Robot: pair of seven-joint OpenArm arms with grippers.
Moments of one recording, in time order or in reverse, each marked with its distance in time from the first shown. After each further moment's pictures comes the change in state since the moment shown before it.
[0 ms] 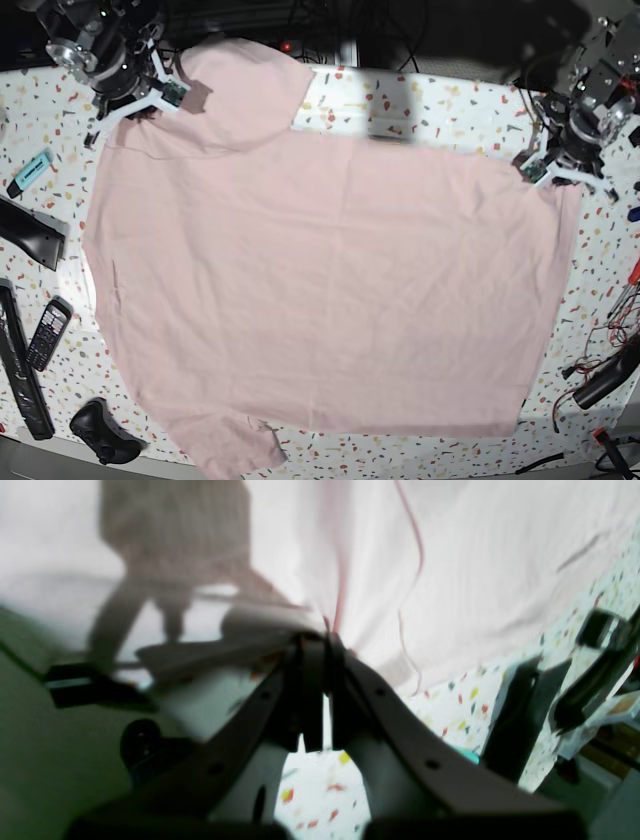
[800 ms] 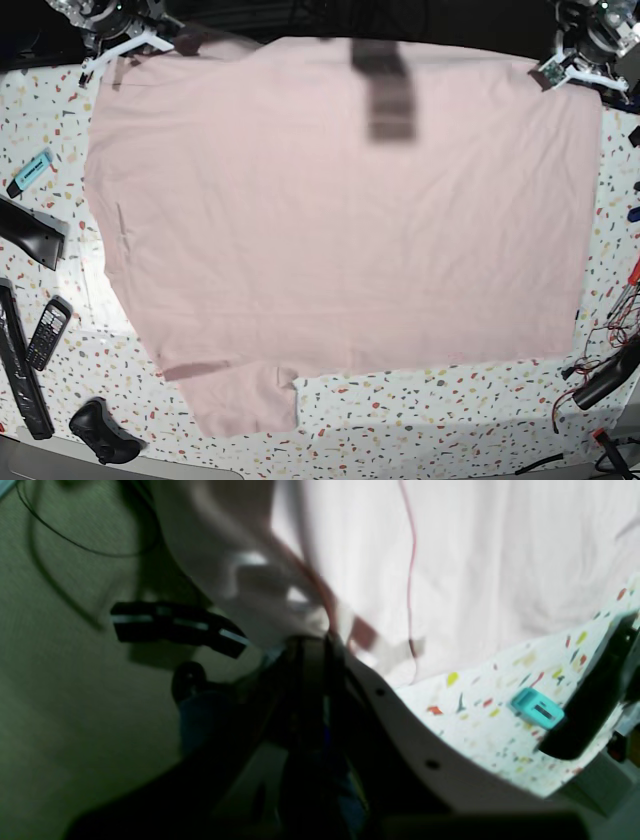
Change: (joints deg) left arm 25.9 3.2 -20.0 8.9 0.5 -3.2 0.3; right arm -15.1 -0.9 3.8 3.3 -3.9 -0.9 -0.9
